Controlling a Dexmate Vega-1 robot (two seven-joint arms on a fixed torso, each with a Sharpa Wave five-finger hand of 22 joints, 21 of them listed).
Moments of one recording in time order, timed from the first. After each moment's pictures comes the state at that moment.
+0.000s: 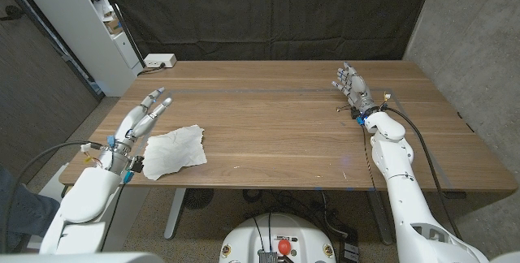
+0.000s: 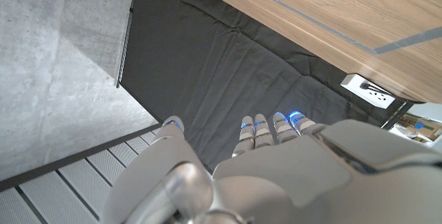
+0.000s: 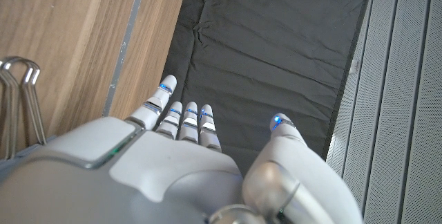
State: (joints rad) left arm 1.52 0.11 -0.47 -2.00 0.28 -0.38 -0.27; left_hand 0.31 0.00 0.29 0.00 0.20 -0.01 0.05 0.20 0.17 -0.05 0.01 0.22 0.19 -0.11 0.04 0.20 0.18 -0.18 0.01 0.20 0.18; right arm -0.89 -0.03 0.18 -1.41 0.09 0.08 0.35; right_hand 0.24 -0.05 0.31 -0.01 0.29 0.16 0.07 0.19 0.19 0.11 0.07 0.19 0.19 0.04 0.02 0.20 0.26 0.21 -0.02 0.38 0.17
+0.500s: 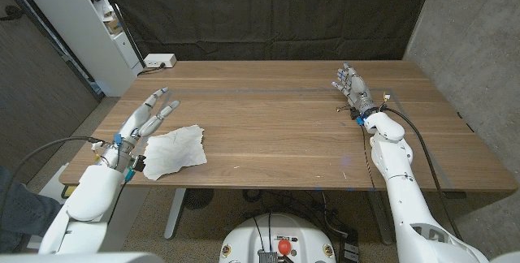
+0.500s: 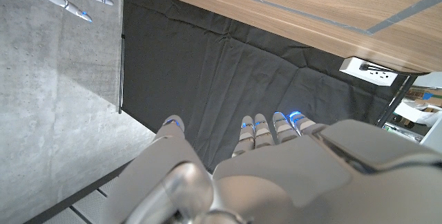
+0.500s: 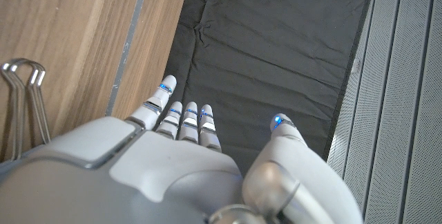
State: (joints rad) left arm 1.52 0.14 -0.46 -2.01 0.44 -0.39 -0.18; left_hand 0.32 0.01 0.29 -0.01 0.20 0.01 0.04 0.20 0.17 -0.05 0.01 0.22 0.19 -0.11 0.04 0.20 0.18 -0.18 0.01 0.20 0.18; right arm -0.90 -0.03 0.18 -1.40 0.09 0.08 0.34; right_hand 0.24 -0.05 0.30 -0.01 0.29 0.16 0.07 0.19 0.19 0.11 0.07 0.19 0.19 0.04 0.02 0.20 0.26 0.21 -0.02 0.37 0.17
